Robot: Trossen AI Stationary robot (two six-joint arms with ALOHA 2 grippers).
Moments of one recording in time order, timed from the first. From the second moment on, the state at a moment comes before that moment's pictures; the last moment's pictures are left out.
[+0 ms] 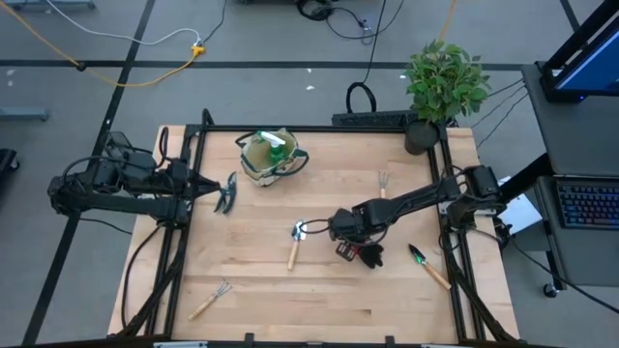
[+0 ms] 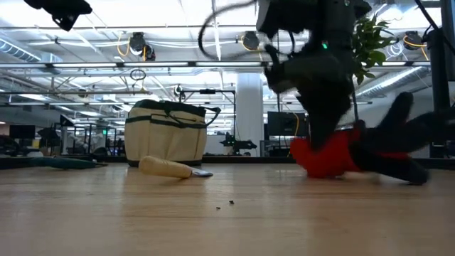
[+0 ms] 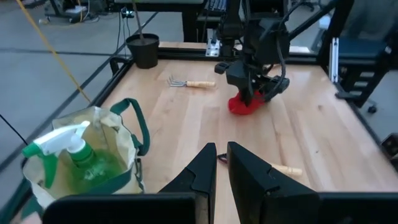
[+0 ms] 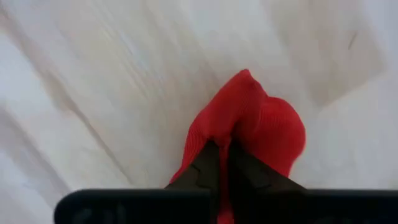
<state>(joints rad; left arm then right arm) 0.00 0.39 0.78 -0.74 -0.08 -0.06 0.17 1.77 1.17 -0.75 0.03 0.75</state>
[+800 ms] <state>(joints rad) 0.00 0.54 0.78 -0.33 -0.08 -0.27 -0.04 1.52 1.20 0.26 0.02 0.44</state>
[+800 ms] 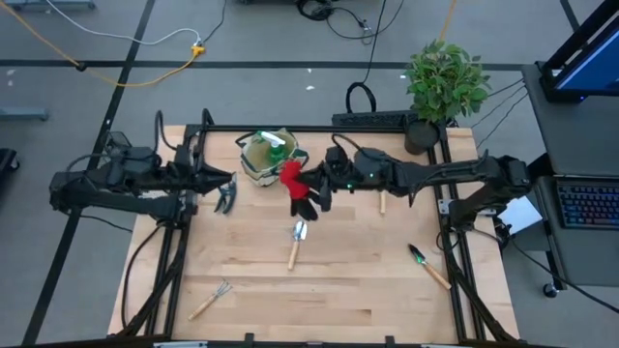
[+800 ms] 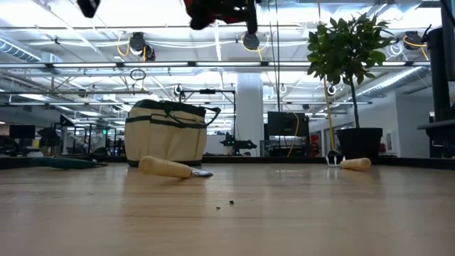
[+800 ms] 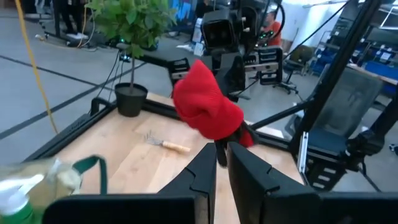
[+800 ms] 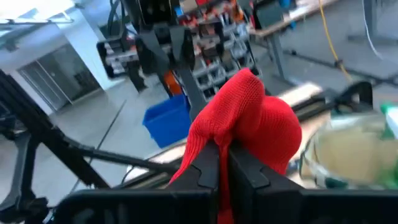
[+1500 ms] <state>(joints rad) 0.02 0.93 0.78 -0.10 -0.16 -0.22 -0.06 1.52 1.20 0.30 -0.01 0.27</state>
